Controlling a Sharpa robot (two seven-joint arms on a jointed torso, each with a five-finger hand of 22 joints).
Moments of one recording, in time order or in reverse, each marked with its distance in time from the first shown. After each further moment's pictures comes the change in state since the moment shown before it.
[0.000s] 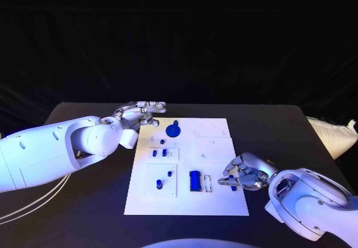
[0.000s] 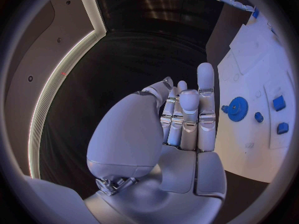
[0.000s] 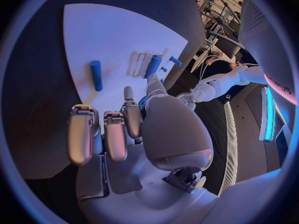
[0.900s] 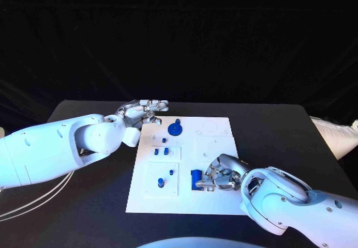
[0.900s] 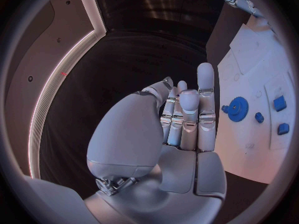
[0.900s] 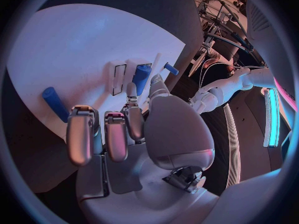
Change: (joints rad) left arm 0.000 0.011 0.000 -0.007 0.000 -0.002 0.003; left_hand 0.000 0.000 0.000 0.000 0.000 0.000 0.000 0.000 0.000 0.000 0.000 0.000 0.000 0.000 0.000 0.000 0.000 0.000 0.000 0.000 0.000 0.000; right arm -0.019 0.214 -0.001 -0.086 -0.032 0.023 -0.101; right_hand -0.035 -0.023 0.031 0.014 -0.115 0.100 -0.046 0.066 0.019 0.016 -0.017 0.041 -0.110 0.001 -0.014 0.000 -0.001 0.000 -0.002 -0.010 0.007 0.019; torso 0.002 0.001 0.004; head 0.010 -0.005
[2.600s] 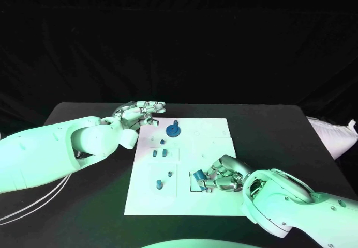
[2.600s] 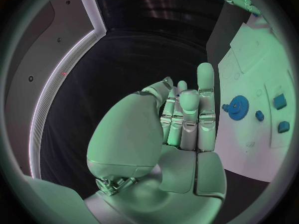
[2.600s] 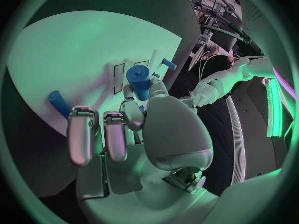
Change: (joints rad) left arm 0.000 0.000 0.000 -0.001 0.000 -0.003 0.004; left_hand 0.000 0.000 -0.003 0.003 0.000 0.003 0.003 0.000 0.000 0.000 0.000 -0.005 -0.001 0.000 0.000 0.000 0.003 0.000 0.000 0.000 0.000 0.000; right arm 0.000 -0.030 0.000 0.028 0.088 -0.044 0.004; right_hand 0.045 0.010 -0.057 0.077 0.294 -0.012 0.023 -0.046 -0.154 -0.032 0.035 -0.048 -0.187 0.001 0.009 0.007 0.001 0.000 0.002 0.006 0.011 0.001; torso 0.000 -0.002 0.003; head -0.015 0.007
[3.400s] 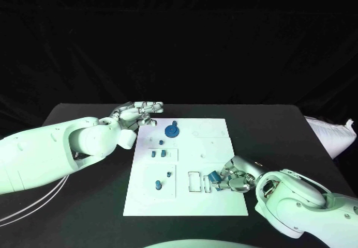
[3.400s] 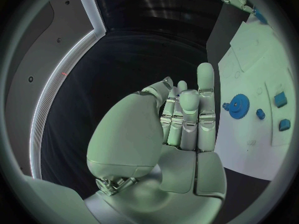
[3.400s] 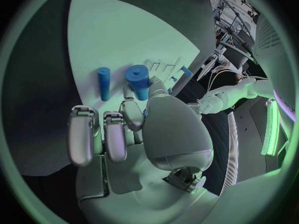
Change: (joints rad) left arm 0.000 -0.002 0.000 -0.006 0.000 -0.001 0.000; left_hand 0.000 0.000 0.000 0.000 0.000 0.000 0.000 0.000 0.000 0.004 0.004 0.000 0.000 0.000 0.000 0.000 0.001 0.000 0.000 0.000 0.000 0.001; right arm -0.007 -0.091 -0.009 -0.006 -0.166 0.044 0.010; right_hand 0.020 -0.020 0.015 -0.030 -0.016 0.000 0.000 -0.005 0.000 0.002 0.002 0.000 0.000 0.000 -0.001 -0.003 0.000 0.001 0.000 0.000 0.000 0.000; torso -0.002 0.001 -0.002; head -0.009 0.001
